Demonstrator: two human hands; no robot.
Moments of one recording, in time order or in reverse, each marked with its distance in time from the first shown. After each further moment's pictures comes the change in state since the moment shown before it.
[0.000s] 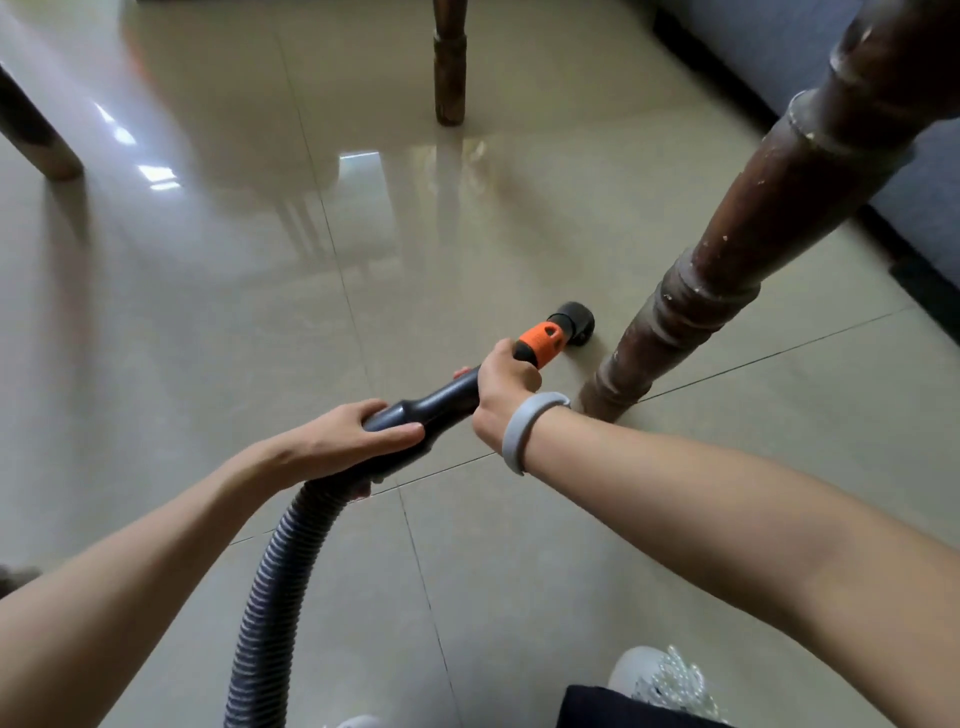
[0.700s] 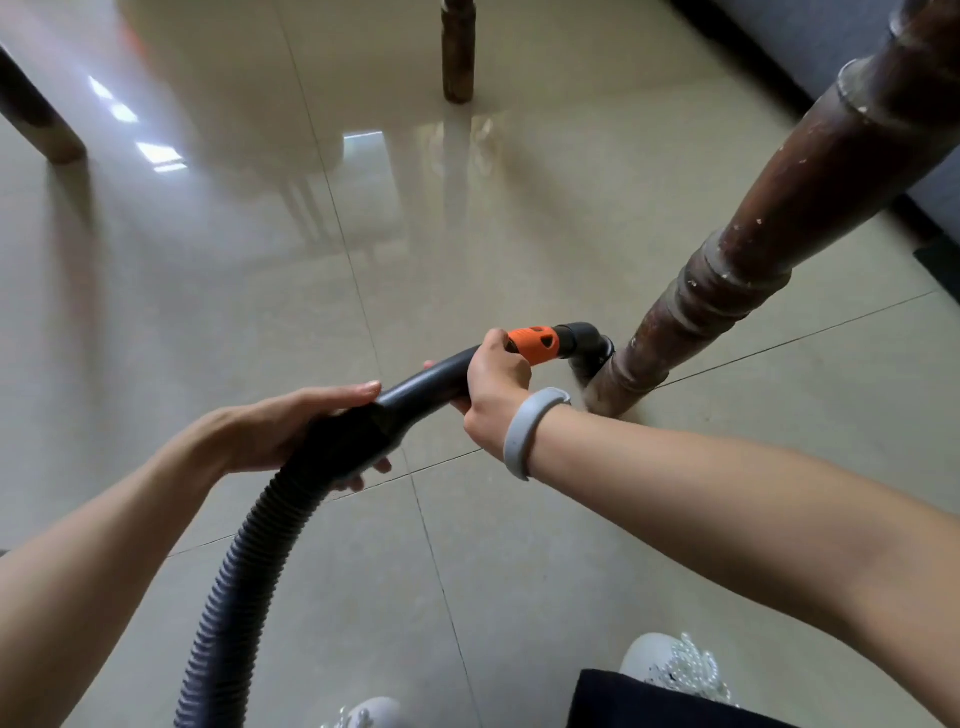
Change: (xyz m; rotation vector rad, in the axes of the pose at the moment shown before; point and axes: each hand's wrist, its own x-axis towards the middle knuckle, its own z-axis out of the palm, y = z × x) left_hand -0.011 -0.010 -0.037 -0.278 -0.328 -0.115; right_hand -0.005 0.018 0.020 0.023 -0.089 0.042
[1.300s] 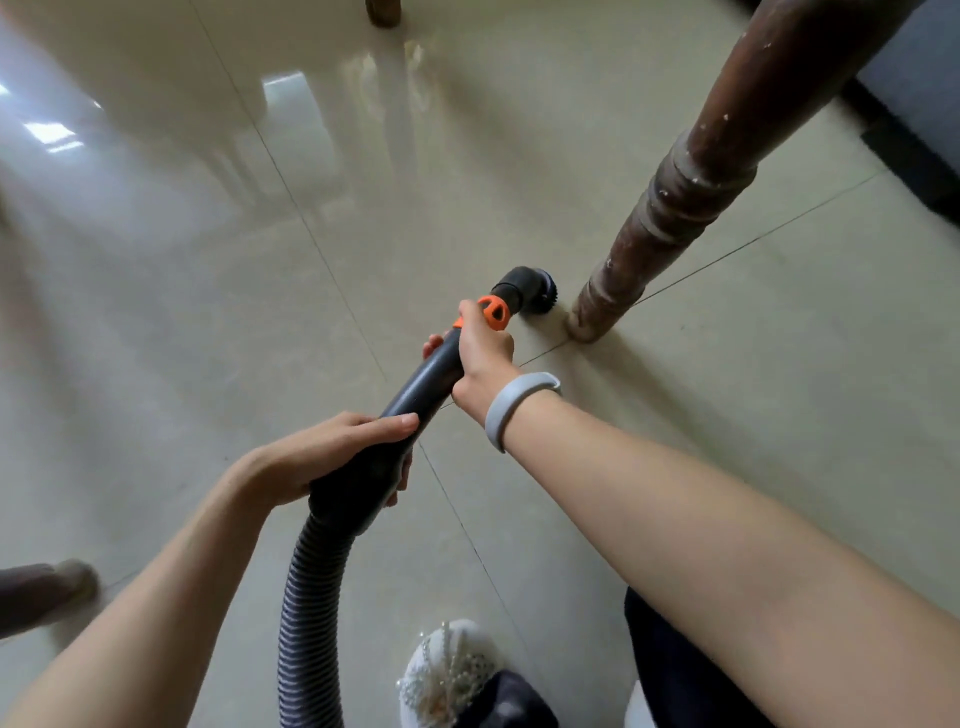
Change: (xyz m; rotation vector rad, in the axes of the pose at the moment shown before) left_hand -0.002 -0.031 0.037 0.144 -0.011 0.042; right_hand -0.025 0.014 -0.014 0.273 0.002 0.101
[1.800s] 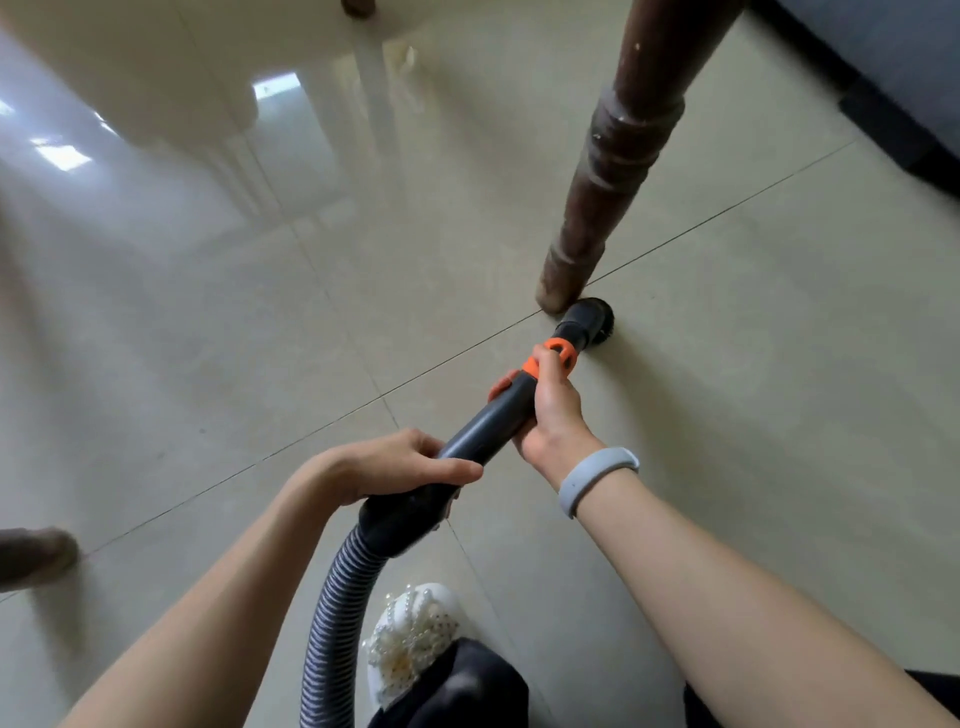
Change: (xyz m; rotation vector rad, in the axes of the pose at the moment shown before) left_hand 0.023 -0.009 0.086 0.269 -0.144 -0.095; right_hand -0.016 0.016 -0.131 0.226 -0.028 -0.009
